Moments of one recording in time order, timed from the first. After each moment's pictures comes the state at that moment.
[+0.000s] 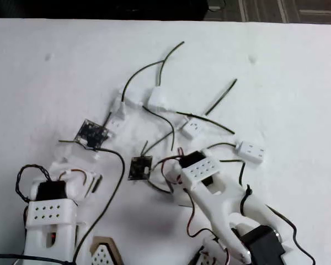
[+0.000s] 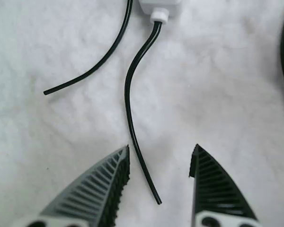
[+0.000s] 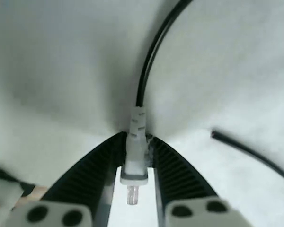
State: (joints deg) left arm -11.3 -61.5 79.3 56.6 -29.7; right arm -31.9 -19.2 56.5 62.7 55.8
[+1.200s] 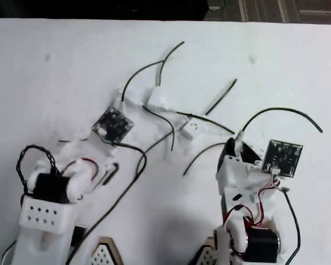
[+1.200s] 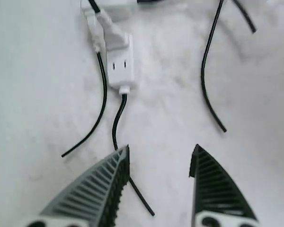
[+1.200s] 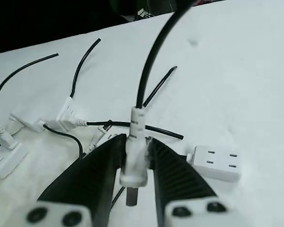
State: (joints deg) left arm 5.8 -61.5 53.7 74.9 -28.5; right arm -1.0 -102.6 72.1 64.3 -10.9
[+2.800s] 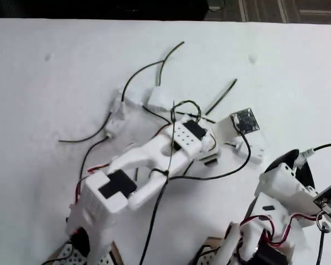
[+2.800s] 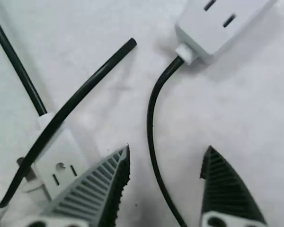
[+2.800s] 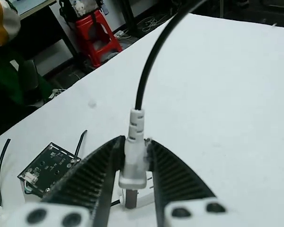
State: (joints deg) left arm 40.4 29.1 -0.2 48.6 -25.0; right arm 28.7 -102.9 60.2 70.2 -17.9
